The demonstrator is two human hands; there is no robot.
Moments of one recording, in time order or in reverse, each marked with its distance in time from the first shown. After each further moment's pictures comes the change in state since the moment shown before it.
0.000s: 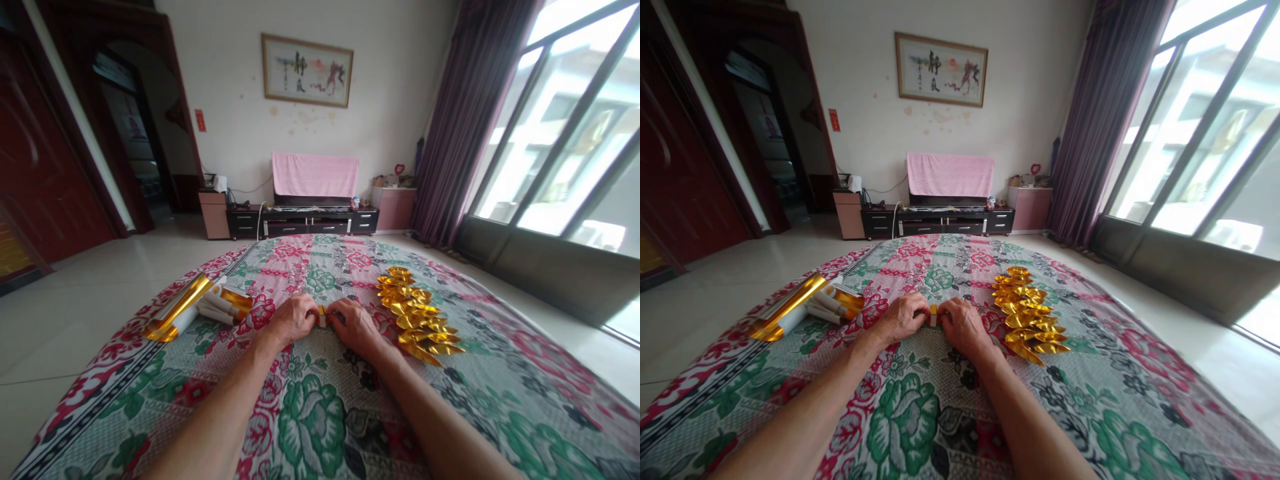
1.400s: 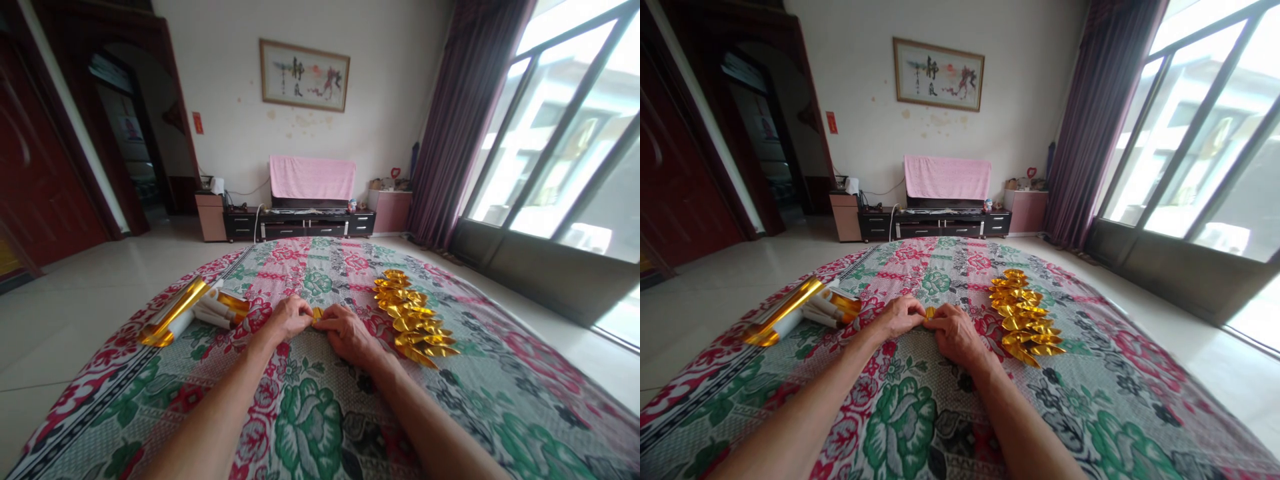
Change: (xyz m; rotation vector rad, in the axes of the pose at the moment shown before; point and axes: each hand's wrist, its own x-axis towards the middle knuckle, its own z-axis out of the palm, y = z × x) left_hand 0.006 0.001 -0.003 -0.055 -0.034 -0.368; right_hand -0.007 -0.009 -0.002 0.039 -0.085 -0.187
